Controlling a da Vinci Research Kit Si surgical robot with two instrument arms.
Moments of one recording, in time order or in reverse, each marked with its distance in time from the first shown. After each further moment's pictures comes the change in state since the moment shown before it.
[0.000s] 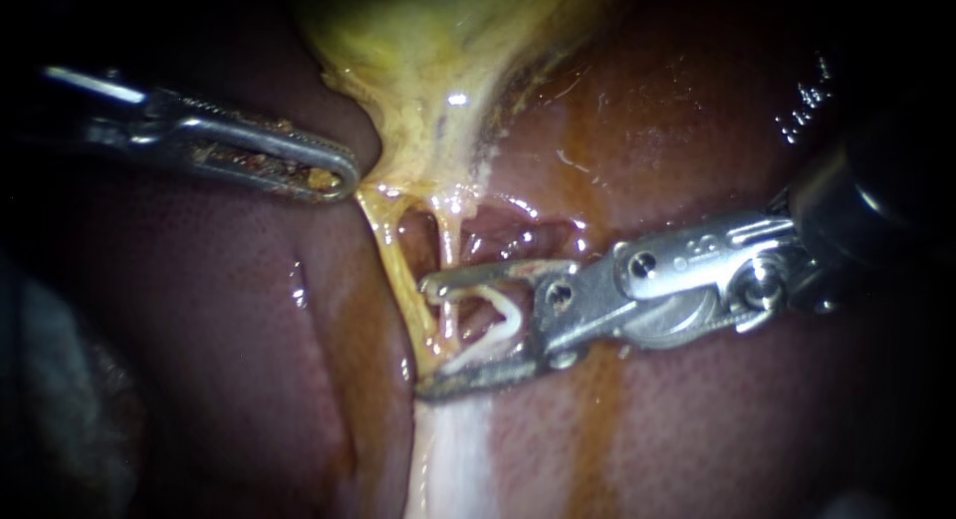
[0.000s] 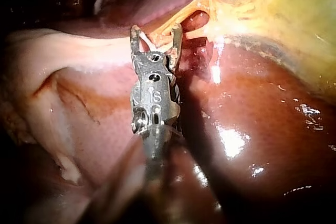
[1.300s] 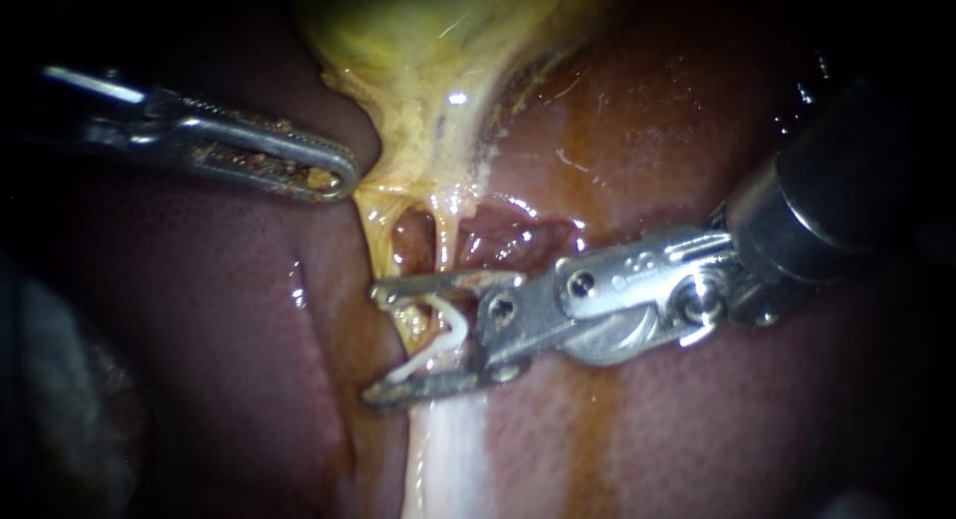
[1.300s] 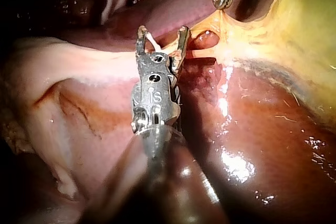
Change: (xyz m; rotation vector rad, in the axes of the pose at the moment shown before) right arm 0.002 -0.001 0.003 -0.019 -0.020 -0.064; left arm 0.000 0.000 0.000 0.000 0.000 0.000
